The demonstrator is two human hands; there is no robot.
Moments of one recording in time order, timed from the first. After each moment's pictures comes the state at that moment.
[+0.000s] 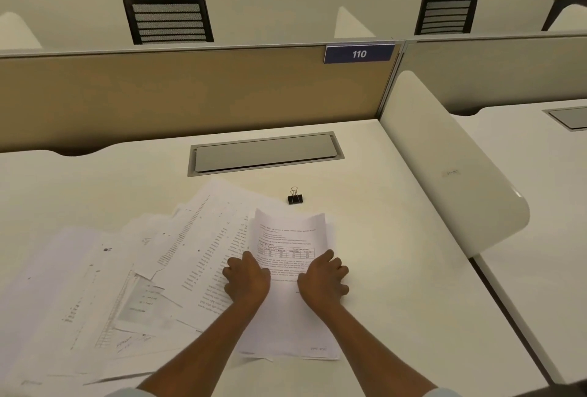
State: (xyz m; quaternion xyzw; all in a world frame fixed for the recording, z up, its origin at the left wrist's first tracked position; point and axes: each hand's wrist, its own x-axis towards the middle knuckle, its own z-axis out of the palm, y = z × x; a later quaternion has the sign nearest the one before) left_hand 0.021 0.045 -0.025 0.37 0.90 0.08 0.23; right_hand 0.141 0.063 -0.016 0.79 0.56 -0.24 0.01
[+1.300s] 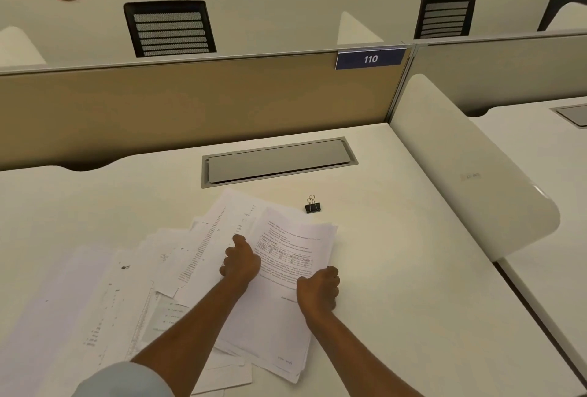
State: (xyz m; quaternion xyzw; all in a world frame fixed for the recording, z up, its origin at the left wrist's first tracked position) left_hand -0.071 0.092 -0.026 0.38 0.86 0.12 0.31; right_hand 0.074 0.056 -0.008 0.81 0.39 -0.39 -0.19
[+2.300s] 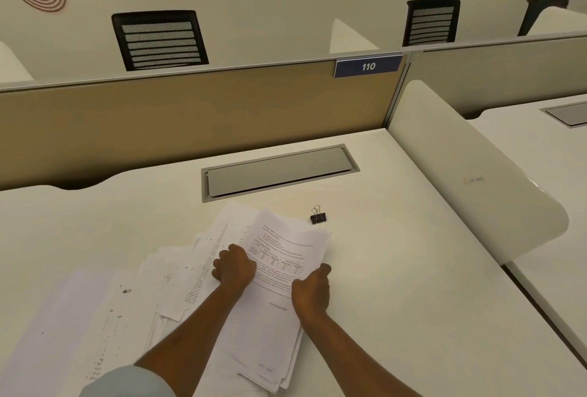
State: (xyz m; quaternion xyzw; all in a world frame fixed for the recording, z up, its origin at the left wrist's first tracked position) left_hand -0.108 0.117 -0.029 0.41 0.88 0.06 0.25; right_hand 0.036 0.074 -0.011 0.78 0.41 -0.41 -0.23
